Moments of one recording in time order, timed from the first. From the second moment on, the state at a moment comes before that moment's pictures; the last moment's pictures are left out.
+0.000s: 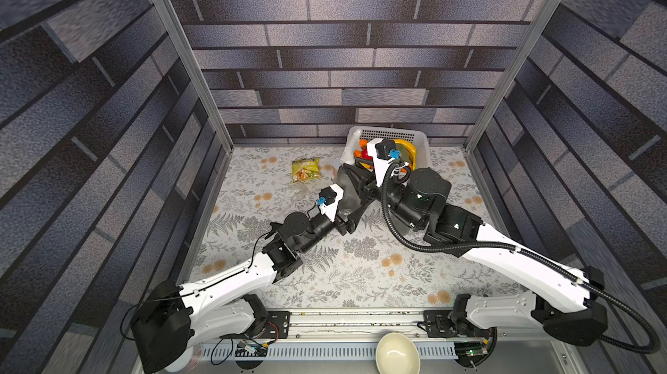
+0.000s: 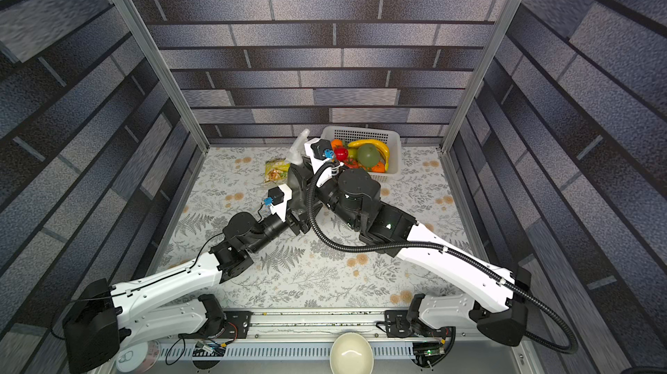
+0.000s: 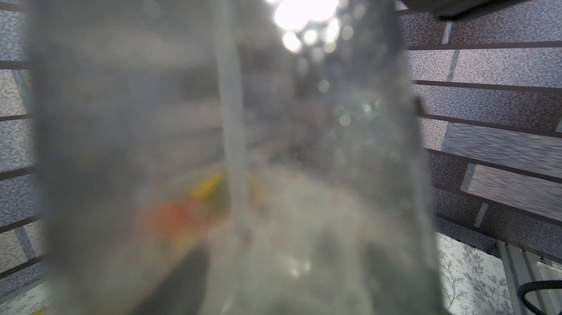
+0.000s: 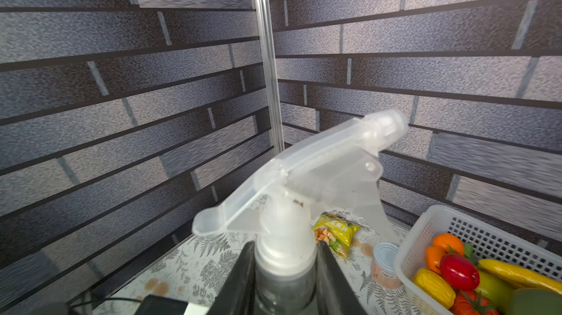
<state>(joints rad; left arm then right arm) -0.86 1.09 0.60 0.65 0.01 -0.01 1.10 1.26 1.36 -0.07 0.34 0.07</state>
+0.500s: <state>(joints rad) -0.87 1.09 0.62 0.61 -0.04 -0.03 1.23 1.37 1.38 0.07 0.74 -0.10</state>
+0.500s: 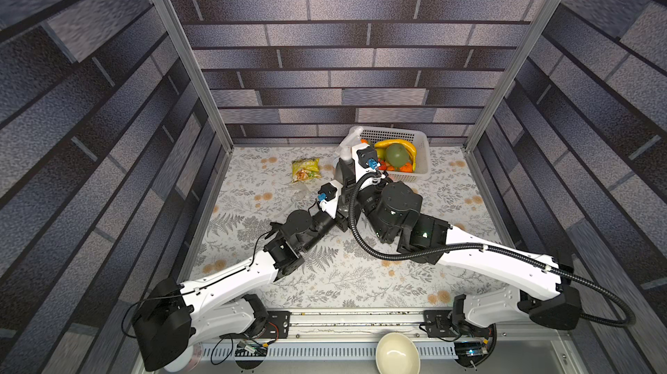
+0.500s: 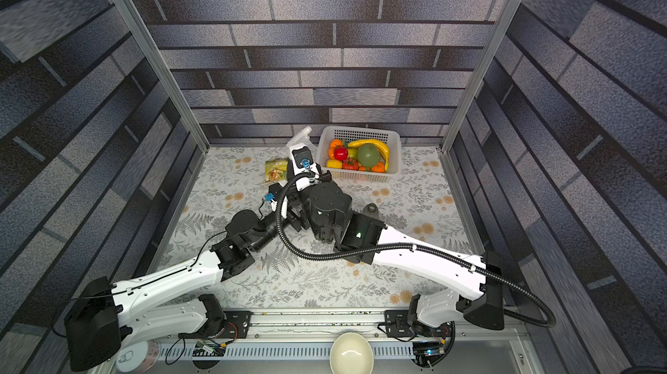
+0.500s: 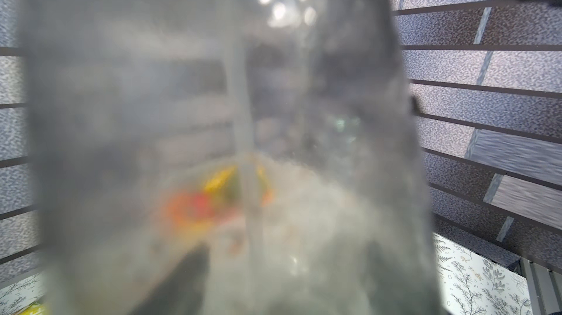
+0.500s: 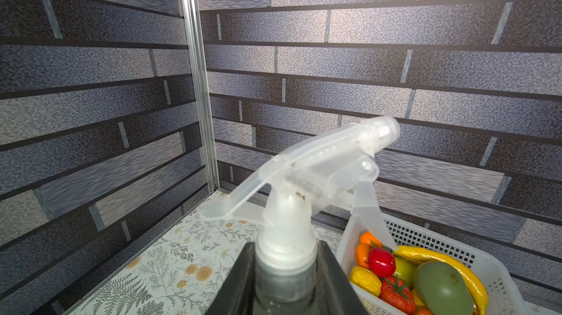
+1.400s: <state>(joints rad) -0.74 1.00 0.61 0.61 0.23 -0.03 0.99 1.11 1.45 -0.52 0.09 0.02</state>
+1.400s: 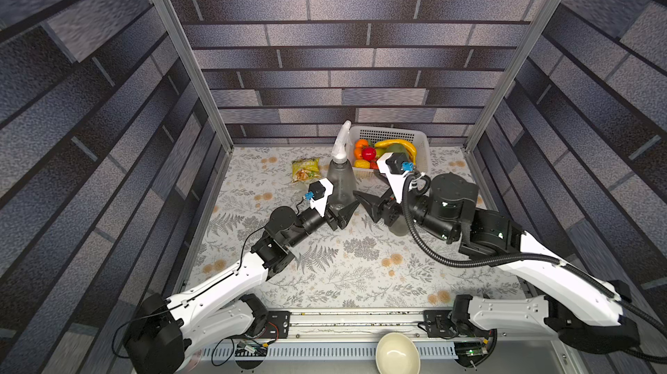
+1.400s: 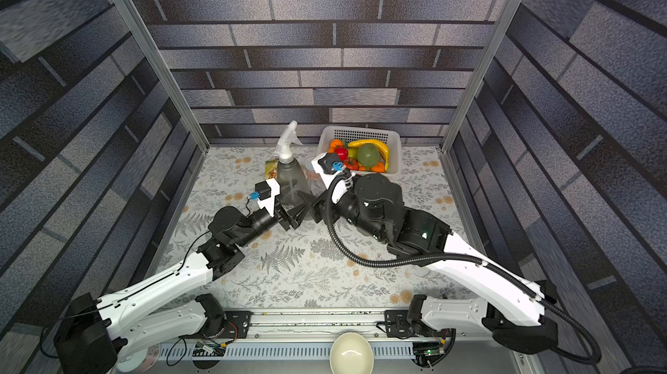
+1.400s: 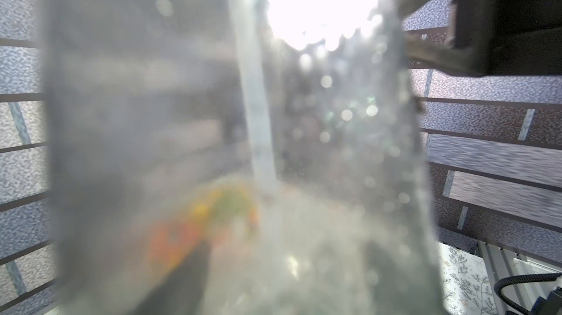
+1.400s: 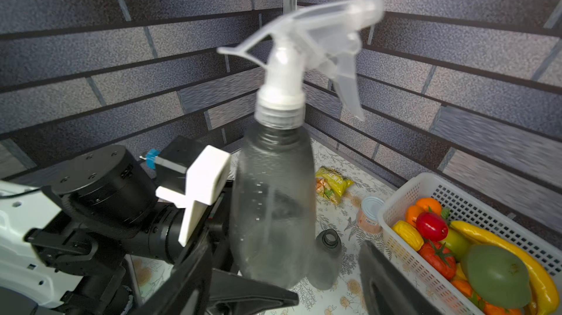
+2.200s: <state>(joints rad) -0.75 0.96 0.62 0.51 0.42 -0.08 0.57 1.47 1.86 -0.53 -0.91 0.06</state>
